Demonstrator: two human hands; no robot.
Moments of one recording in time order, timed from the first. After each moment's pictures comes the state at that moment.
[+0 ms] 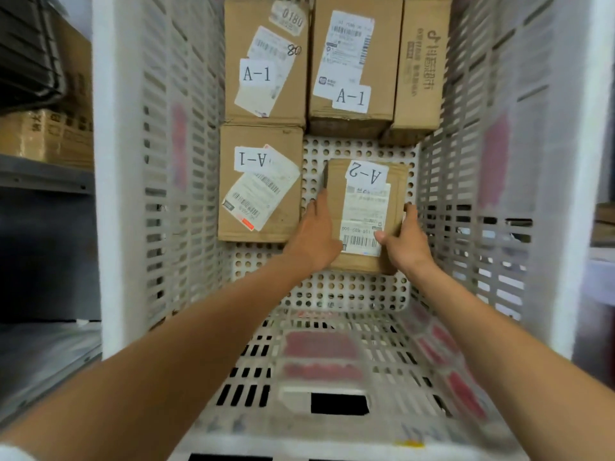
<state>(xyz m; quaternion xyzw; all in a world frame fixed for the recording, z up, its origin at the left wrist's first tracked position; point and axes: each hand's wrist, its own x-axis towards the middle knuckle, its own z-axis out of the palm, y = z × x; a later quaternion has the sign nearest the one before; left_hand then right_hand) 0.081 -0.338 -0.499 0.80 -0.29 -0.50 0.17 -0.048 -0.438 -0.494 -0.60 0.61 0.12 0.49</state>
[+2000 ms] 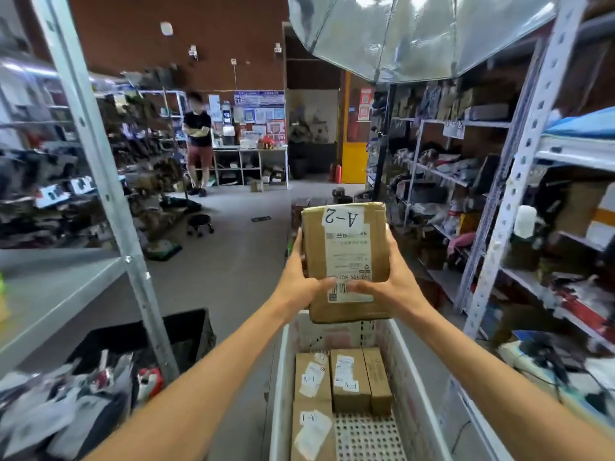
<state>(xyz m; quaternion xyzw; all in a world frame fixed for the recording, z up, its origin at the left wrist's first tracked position) 0.112 -0.183 0.105 0.65 -0.42 -0.22 0.59 -0.029 -0.316 0.094 -0.80 0.19 -0.35 0.46</state>
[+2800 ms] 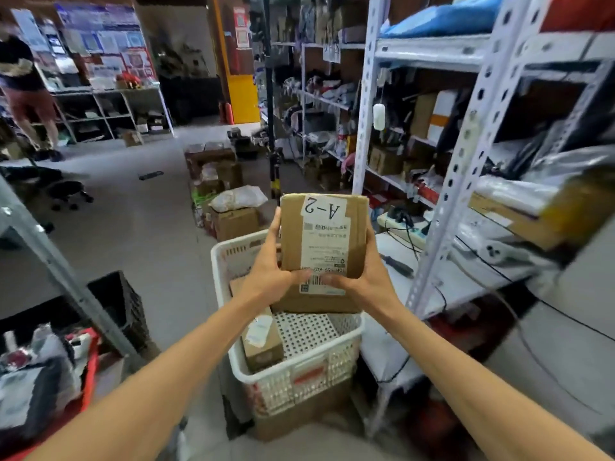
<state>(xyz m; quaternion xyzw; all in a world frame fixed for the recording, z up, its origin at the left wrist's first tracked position) -0.014 -0.077 0.039 0.60 -0.54 -0.33 0.49 -0.194 -0.131 0.022 -0.69 0.38 -0.42 0.45</state>
